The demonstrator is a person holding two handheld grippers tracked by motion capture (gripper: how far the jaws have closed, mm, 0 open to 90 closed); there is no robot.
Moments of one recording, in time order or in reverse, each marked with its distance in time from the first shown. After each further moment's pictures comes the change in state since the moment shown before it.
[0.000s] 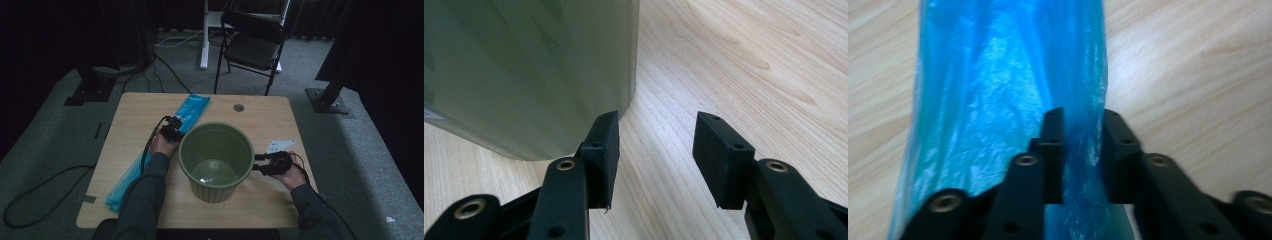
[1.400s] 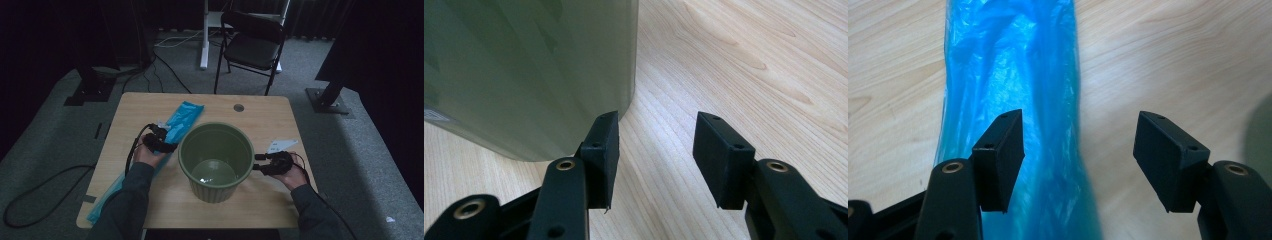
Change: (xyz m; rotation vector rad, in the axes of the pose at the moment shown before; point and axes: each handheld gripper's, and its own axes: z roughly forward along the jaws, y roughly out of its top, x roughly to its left) left arm -0.006 -0.042 -0.077 -0.098 -0.058 -0.017; right arm 0.001 0.000 -0.003 -0.005 -0.004 0.009
